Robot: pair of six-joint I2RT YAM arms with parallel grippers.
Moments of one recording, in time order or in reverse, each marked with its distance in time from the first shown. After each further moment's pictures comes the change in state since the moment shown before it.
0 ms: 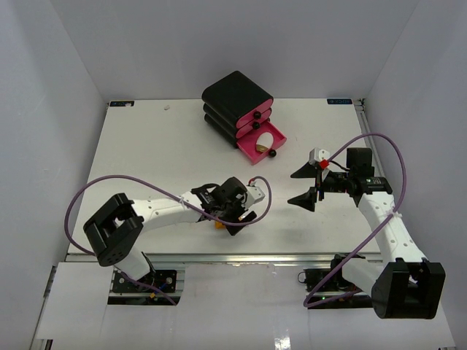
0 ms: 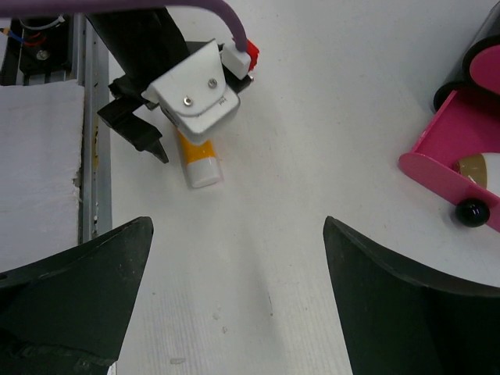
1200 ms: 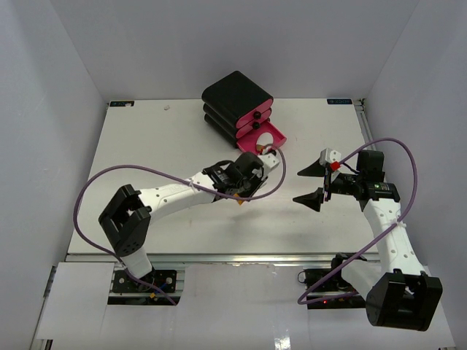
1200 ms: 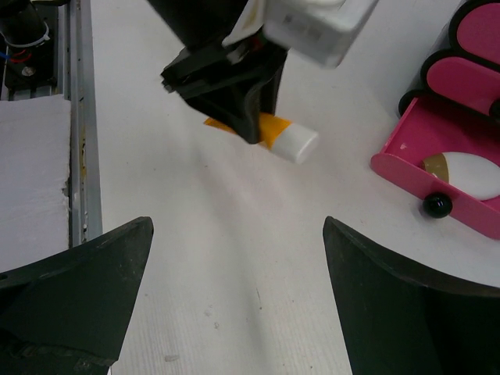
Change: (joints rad) left arm 0.018 0.128 0.356 -0.051 -0.140 -0.089; right arm -0.093 -0.071 -0.016 -0.002 -0.061 0.002
